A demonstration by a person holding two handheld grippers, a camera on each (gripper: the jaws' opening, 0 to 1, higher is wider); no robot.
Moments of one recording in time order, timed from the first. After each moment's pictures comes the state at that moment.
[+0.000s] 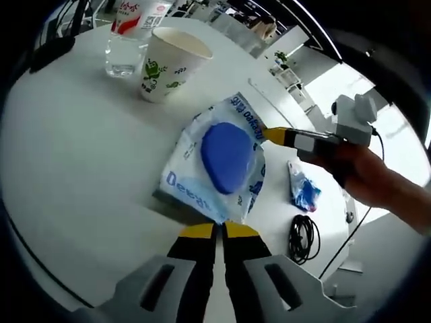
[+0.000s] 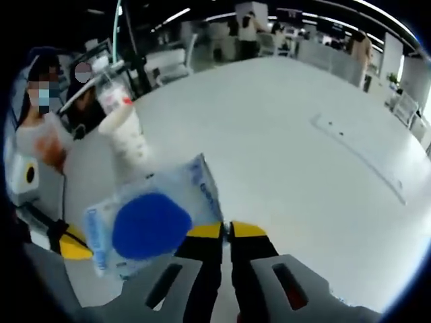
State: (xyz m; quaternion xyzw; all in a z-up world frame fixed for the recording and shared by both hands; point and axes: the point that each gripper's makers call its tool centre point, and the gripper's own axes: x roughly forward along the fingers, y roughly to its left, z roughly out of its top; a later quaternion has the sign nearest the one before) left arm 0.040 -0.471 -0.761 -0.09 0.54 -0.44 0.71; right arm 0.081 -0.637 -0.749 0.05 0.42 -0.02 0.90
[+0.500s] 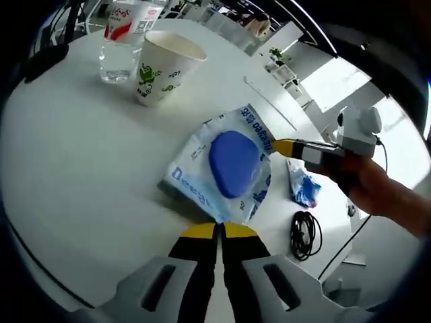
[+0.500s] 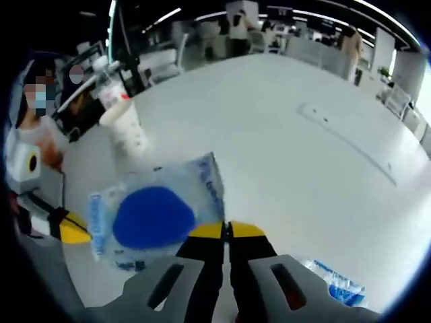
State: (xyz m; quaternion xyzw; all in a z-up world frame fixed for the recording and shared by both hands) left arm 0.042 -0.470 -0.758 -0.07 0.53 -0.45 0.71; right arm 0.049 -0.642 -0.748 0.06 0.43 -0.05 0.90
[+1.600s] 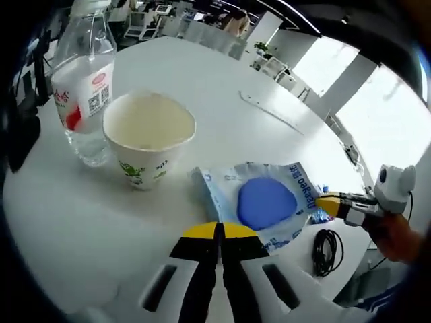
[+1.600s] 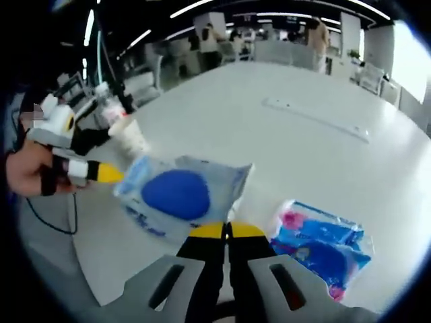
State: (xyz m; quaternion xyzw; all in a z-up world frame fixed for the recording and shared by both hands) left arm 0.119 -0.512 -0.741 0.02 0.48 -0.48 0.74; right arm -0.013 -0.635 -0.728 0.13 0.38 -0.12 0.91
